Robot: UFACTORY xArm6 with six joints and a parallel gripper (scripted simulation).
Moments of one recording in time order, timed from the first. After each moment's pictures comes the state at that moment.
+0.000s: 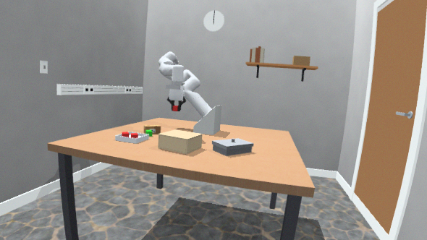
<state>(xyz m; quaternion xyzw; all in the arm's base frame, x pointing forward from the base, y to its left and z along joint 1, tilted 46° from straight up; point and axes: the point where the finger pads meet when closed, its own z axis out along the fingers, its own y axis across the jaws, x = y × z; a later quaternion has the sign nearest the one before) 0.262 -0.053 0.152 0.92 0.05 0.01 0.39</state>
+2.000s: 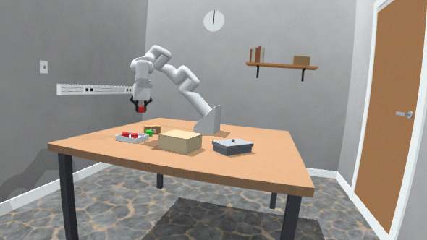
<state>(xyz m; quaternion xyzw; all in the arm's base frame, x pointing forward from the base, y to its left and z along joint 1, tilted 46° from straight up) 0.501 -0.126 0.245 0.84 0.38 -0.14 0.37</state>
